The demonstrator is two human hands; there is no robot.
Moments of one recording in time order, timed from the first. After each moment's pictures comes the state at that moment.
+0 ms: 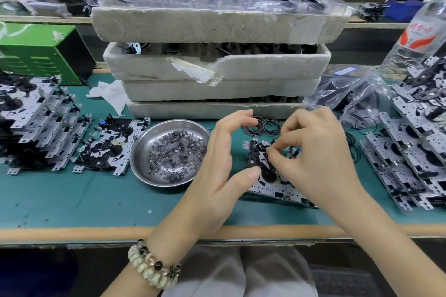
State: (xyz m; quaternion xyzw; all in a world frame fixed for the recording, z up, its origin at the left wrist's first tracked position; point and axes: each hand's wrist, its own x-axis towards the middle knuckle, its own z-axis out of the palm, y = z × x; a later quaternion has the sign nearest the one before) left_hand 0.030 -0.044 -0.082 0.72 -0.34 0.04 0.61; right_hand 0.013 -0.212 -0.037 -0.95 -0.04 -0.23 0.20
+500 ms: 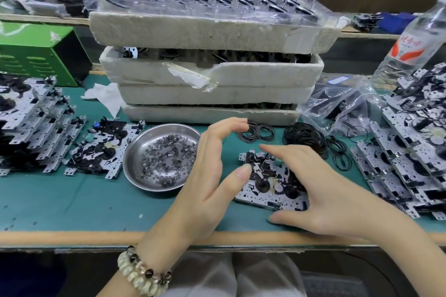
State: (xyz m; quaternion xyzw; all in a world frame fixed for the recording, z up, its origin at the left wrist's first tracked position) left_hand 0.028 -0.043 -0.080 0.73 -0.32 0.08 0.59; right_hand 0.000 -0.262 -0.050 -0.95 -0.22 0.03 0.20
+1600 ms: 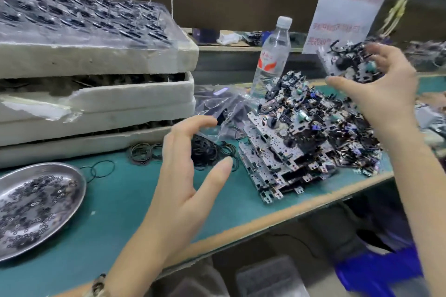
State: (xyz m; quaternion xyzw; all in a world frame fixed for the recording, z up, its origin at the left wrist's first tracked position) left_hand 0.010 -0.157 -0.041 0.70 -0.37 0.09 0.61; right_hand -0.023 -0.466 0.059 -0.83 0.23 -0.44 0.26
